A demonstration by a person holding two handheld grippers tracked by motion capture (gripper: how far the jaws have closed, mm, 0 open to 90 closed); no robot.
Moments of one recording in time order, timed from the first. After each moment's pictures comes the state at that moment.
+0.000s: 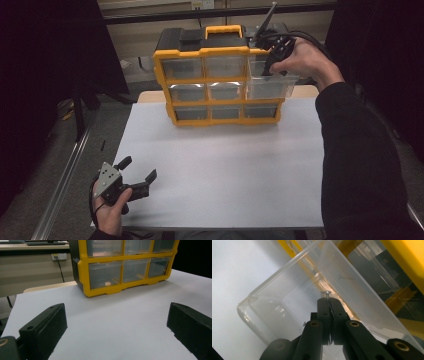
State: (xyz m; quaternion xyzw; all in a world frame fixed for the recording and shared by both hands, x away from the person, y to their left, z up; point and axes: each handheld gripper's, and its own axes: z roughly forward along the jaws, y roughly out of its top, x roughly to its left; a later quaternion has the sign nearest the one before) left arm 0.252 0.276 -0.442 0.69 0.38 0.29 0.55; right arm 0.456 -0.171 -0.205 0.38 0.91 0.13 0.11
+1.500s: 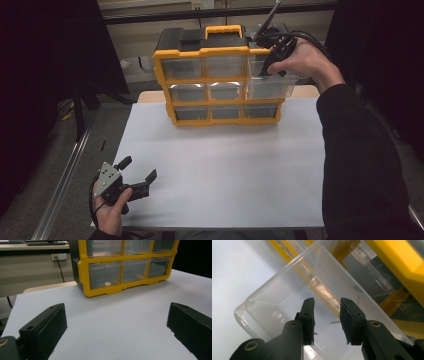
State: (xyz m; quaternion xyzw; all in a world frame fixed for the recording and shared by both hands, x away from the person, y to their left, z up) left arm 0.253 0.276 -0.442 0.69 0.38 0.29 0.55; right arm 0.453 -0.174 -0.202 0.39 0.90 0.15 0.13
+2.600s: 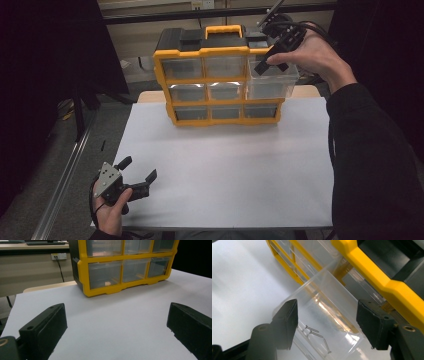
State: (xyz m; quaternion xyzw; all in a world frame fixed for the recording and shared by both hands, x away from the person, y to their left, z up) left arm 0.253 0.276 -0.442 0.69 0.38 0.29 0.55; right arm 0.433 -0.177 -0.172 0.39 0.88 0.22 0.15
